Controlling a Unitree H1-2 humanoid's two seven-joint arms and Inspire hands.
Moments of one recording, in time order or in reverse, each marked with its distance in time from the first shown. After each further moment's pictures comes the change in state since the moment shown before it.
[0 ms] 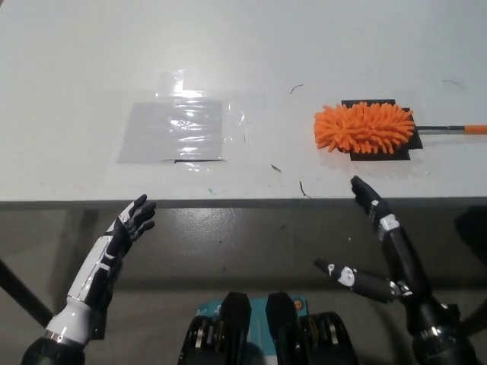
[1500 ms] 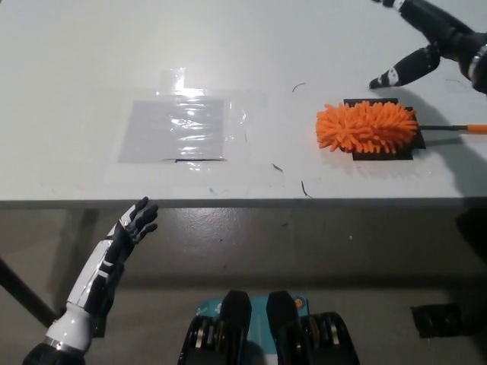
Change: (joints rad) left_arm 0.027 -0.008 -0.001 -0.021 -0.016 -0.019 -0.017; right_arm -0.954 -0.390 0.269 0.518 -0.222 0.535 0.395
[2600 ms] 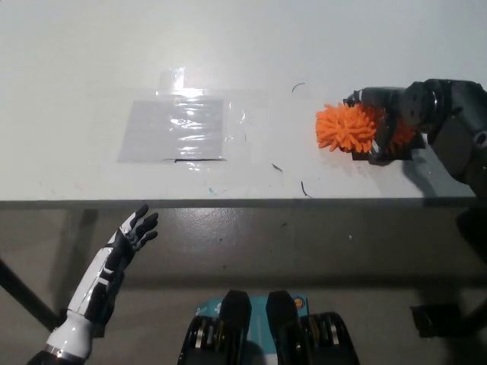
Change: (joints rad) left_arm 0.017 -0.004 0.001 -0.009 0.001 0.002 -0.001; right_arm -0.199 0.209 0.276 0.795 -0.213 -0.188 -0.013
